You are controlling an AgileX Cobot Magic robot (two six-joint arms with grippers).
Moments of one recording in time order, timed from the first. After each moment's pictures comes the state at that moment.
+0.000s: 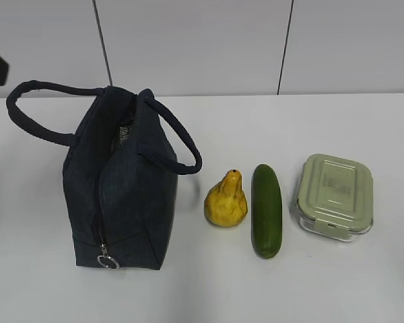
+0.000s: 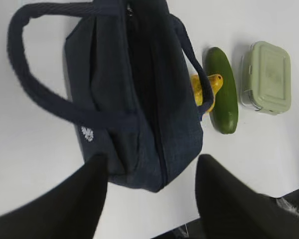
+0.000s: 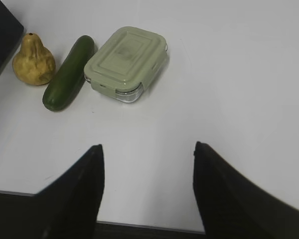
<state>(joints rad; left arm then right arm) -0.20 1.18 -1.22 -0.34 1.09 0.00 0.06 -0.02 -0.50 -0.02 1.14 -0.07</state>
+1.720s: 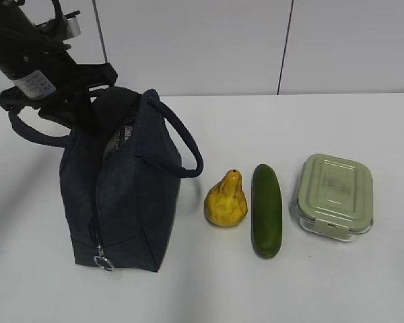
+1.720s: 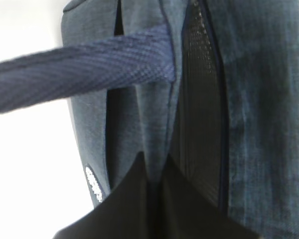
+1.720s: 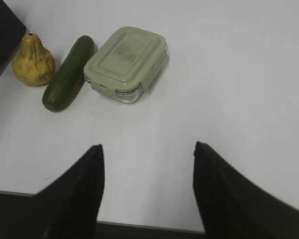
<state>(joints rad) -0.26 1.78 -1.50 -0.30 1.10 0.00 0.06 -0.02 -0.50 -0.02 1.14 -0.07</state>
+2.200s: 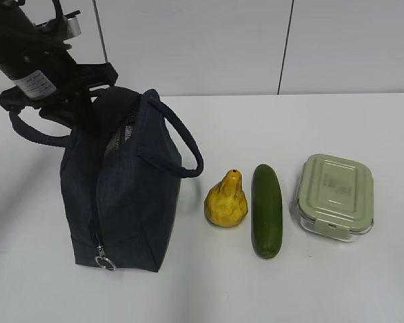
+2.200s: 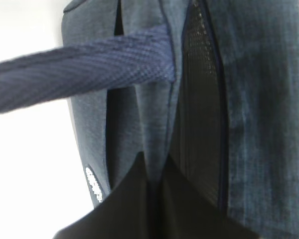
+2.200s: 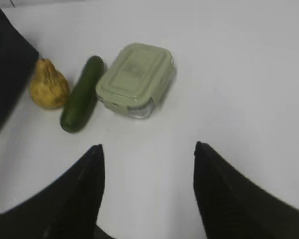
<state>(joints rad) -0.26 1.78 -1.50 -0.31 1.10 0.00 0.06 -0.02 -0.52 0.02 1.10 0.04</state>
